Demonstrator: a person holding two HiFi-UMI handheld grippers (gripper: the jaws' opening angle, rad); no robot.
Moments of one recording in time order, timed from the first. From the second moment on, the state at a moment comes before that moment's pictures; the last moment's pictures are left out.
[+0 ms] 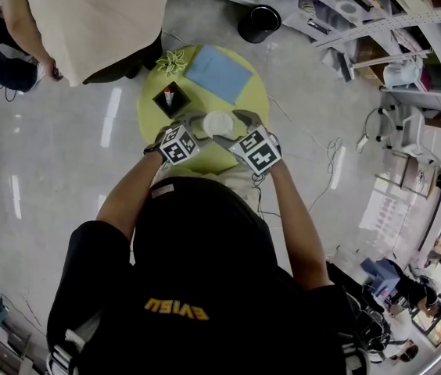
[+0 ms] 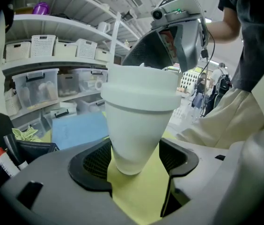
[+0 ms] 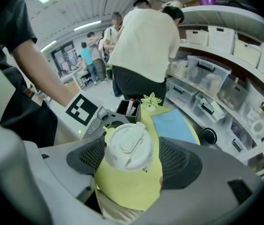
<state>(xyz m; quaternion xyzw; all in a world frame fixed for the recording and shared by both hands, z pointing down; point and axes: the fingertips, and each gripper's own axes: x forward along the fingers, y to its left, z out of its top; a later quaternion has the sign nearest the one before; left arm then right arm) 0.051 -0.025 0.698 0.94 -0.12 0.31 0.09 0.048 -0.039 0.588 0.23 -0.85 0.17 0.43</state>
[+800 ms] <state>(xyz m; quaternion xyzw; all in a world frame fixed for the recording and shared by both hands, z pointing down) 0.051 -0.023 0.699 0.94 -0.12 0.31 0.09 0.053 -0.035 0.600 0.43 -0.80 0.24 0.35</state>
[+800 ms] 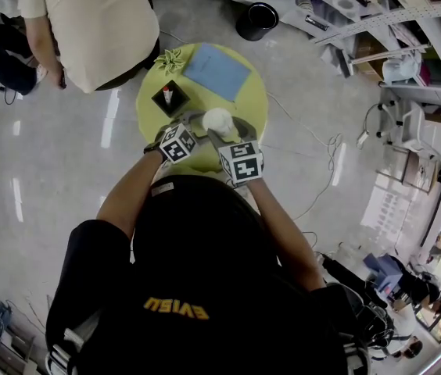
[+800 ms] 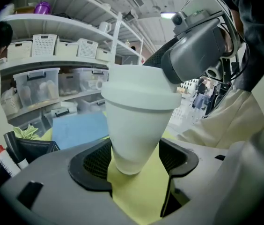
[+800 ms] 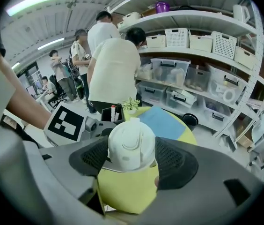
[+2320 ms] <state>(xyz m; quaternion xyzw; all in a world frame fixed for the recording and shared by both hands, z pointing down) 0.050 -0.033 0.706 0.94 -0.12 0.31 0.11 0.051 -0.047 0.594 0.18 -0.88 0.07 0.43</state>
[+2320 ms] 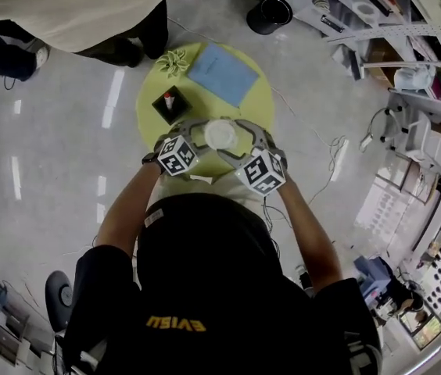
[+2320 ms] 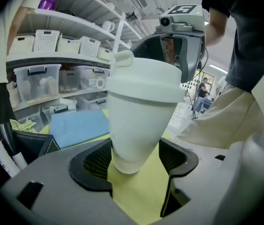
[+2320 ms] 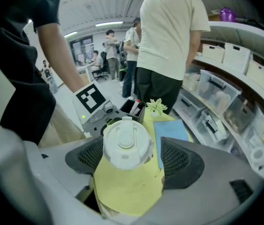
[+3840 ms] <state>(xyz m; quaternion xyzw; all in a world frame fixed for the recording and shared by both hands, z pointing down) 0.054 -0.027 0.703 0.93 -0.15 0.31 0.11 0.054 -0.035 0.597 0.23 -0.90 0.11 0.35</state>
